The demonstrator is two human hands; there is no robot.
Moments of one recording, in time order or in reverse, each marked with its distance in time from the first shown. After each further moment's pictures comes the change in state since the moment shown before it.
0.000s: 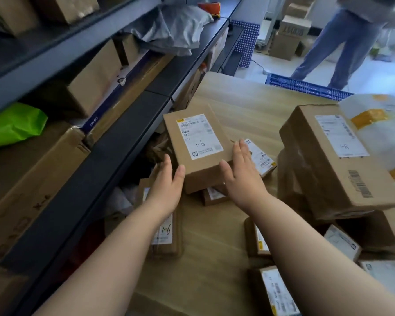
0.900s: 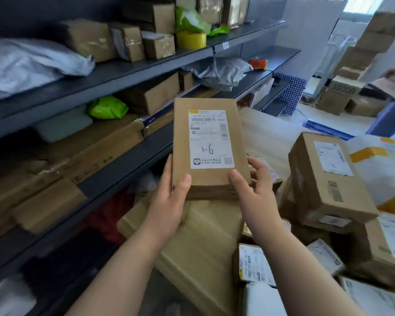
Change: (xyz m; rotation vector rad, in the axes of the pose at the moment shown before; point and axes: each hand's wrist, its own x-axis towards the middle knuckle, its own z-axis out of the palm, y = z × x) left_hand -0.226 0.031 0.035 -0.562 0.359 0.310; right_hand -0.174 -0.008 -0.075 0.812 0.024 -0.186
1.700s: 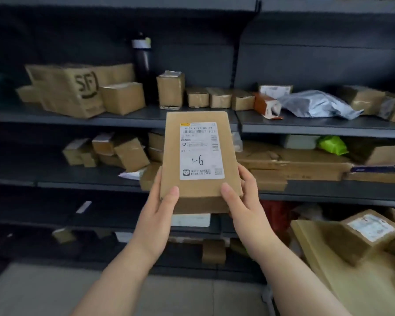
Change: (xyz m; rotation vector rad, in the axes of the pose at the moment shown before) left_hand -0.439 0.066 -0.206 0.079 0.988 0.066; right_hand -0.348 -0.115 0.193 0.288 -1.144 -0.218
